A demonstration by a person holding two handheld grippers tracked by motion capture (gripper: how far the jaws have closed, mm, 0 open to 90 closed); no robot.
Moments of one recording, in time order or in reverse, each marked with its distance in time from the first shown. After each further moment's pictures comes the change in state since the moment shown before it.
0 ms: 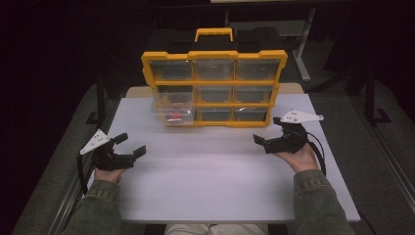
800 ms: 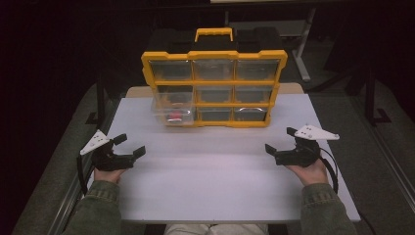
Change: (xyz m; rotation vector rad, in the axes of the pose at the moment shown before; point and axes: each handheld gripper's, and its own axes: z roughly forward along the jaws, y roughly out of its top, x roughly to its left) left arm -0.001 -0.001 -0.001 0.007 0.016 -0.004; right arm -0.001 -0.039 -0.026 -0.047 -0.085 0.035
